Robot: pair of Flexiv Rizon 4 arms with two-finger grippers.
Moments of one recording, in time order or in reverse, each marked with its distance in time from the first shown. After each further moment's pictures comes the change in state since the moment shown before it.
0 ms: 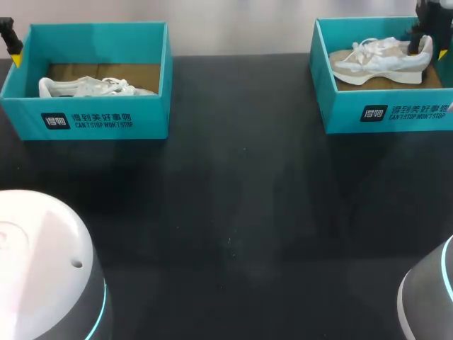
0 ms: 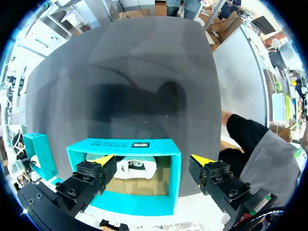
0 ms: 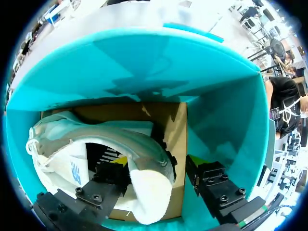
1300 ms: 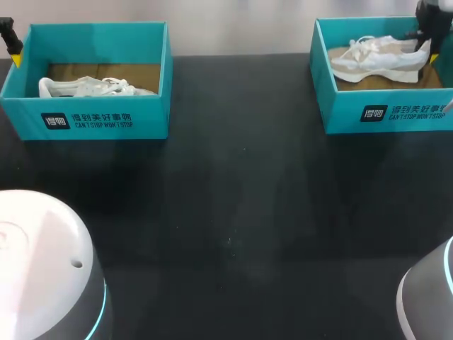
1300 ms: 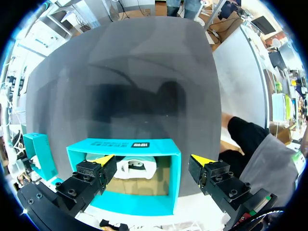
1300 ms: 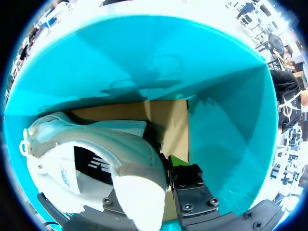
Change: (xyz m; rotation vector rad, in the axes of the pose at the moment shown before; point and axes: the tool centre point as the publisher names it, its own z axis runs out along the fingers) left arm 0.000 0.000 0.000 0.000 0.000 0.000; right arm 0.001 -0.001 0.006 0.006 0.003 0.043
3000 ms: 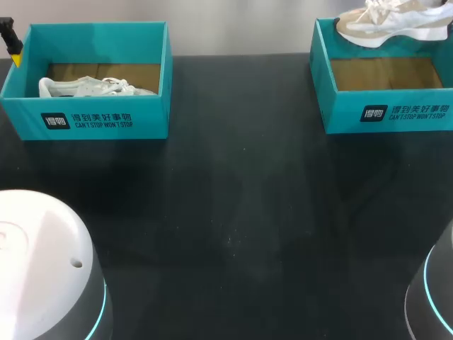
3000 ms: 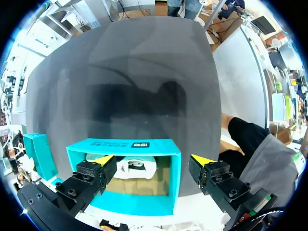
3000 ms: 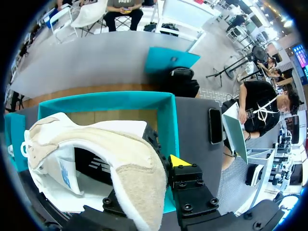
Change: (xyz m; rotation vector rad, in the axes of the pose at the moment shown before) left arm 0.000 0.000 0.000 0.000 0.000 0.000; right arm -0.031 -0.027 -0.168 -0.114 -0.117 -0.020
